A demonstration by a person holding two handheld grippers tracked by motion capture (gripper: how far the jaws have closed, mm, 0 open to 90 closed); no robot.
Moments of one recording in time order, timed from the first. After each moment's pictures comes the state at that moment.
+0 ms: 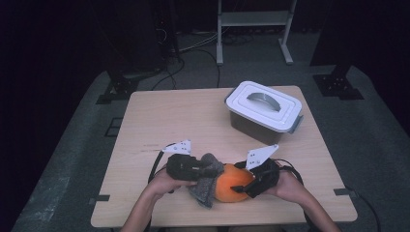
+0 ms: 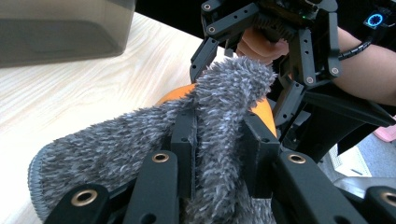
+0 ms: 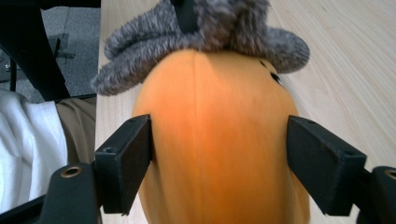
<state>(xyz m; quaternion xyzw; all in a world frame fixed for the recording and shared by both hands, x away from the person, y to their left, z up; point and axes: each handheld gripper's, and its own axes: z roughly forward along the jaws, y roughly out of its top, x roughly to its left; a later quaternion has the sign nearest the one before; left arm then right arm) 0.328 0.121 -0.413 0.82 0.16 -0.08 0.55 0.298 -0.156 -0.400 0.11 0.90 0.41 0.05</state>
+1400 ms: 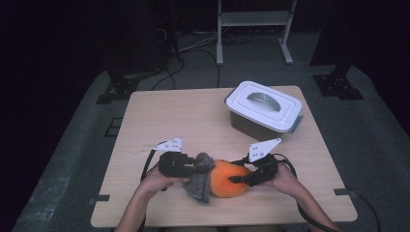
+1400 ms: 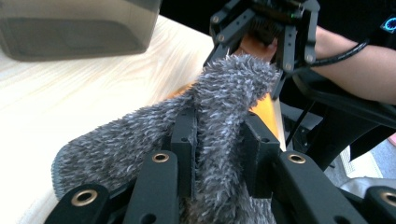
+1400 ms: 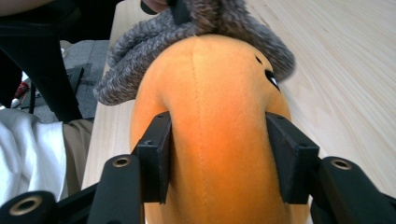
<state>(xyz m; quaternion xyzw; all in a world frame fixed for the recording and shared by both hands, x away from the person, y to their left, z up) 0.335 0.143 -0.415 0.82 0.18 -0.06 0.55 0.325 -0.167 -0.416 0.10 0.88 0.47 0.01</state>
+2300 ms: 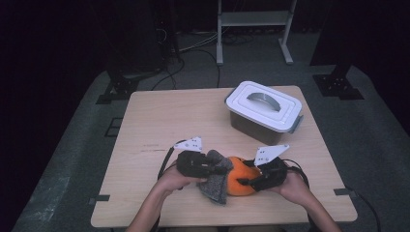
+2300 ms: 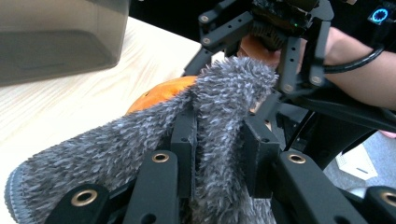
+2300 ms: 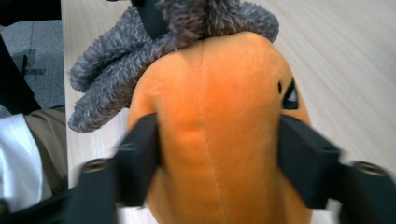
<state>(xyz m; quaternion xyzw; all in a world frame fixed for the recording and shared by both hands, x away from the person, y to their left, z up) 0.334 0.095 -0.406 0.82 0.15 -0.07 0.55 0.301 -0.180 -0.405 0.17 0.89 0.42 0.08</state>
